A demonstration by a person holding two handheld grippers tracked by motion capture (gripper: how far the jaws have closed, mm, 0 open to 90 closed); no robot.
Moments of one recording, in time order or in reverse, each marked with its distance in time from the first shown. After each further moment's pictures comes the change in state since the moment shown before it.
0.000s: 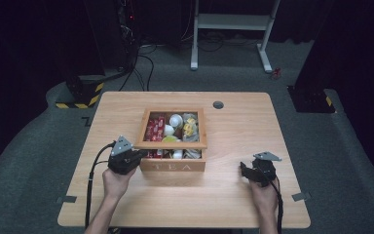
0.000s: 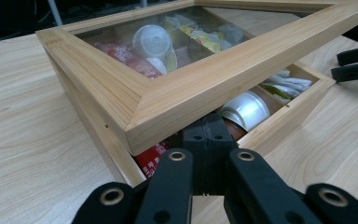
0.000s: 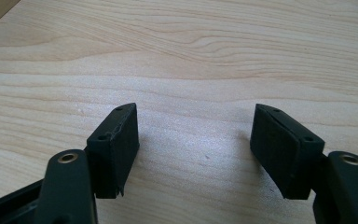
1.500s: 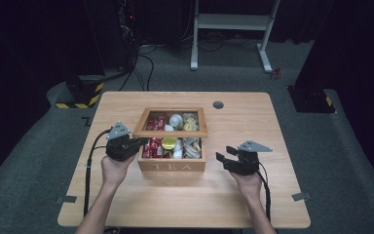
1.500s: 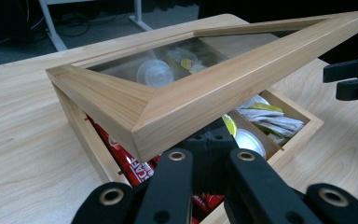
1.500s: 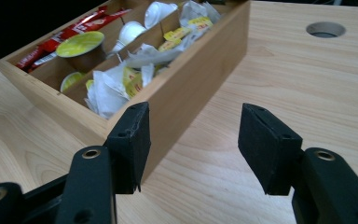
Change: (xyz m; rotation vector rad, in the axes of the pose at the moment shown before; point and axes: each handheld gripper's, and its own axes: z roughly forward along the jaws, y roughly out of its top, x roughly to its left) left arm 0.015 0.036 -0.002 -0.032 -0.034 -0.031; right arm 0.056 0.055 -0.027 -0.197 0.412 -0.072
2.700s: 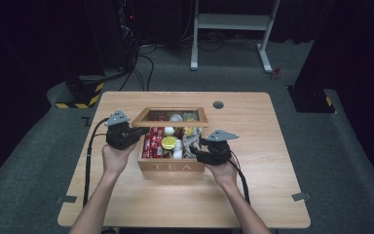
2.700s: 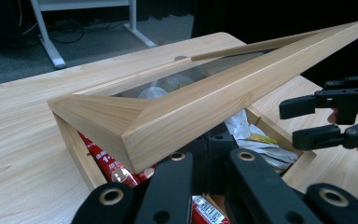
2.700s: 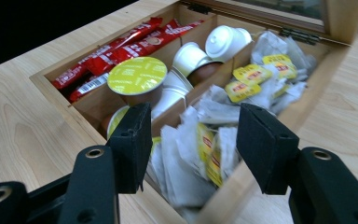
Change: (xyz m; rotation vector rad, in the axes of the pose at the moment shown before) left arm 0.011 0.030 0.004 -0.025 -0.032 -0.026; right arm 0.054 0.043 0.055 0.040 0.074 -0.136
